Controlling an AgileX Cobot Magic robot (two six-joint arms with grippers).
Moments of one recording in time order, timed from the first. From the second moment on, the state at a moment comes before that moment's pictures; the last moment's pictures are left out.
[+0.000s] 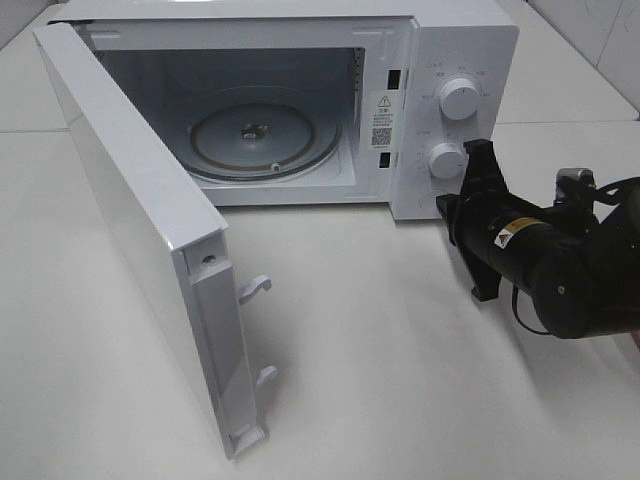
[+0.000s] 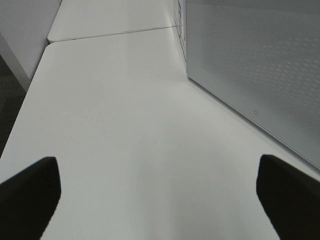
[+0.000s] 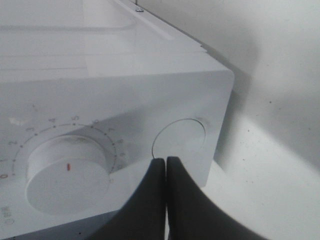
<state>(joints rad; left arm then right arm) -0.01 0.00 -0.50 -0.06 1.04 0.15 0.38 2.04 -0.60 0.21 -1.05 1.48</state>
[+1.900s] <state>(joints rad) -0.01 0.00 -0.50 -0.06 1.04 0.15 0.26 1.39 -0.75 -0.16 0.61 0.29</state>
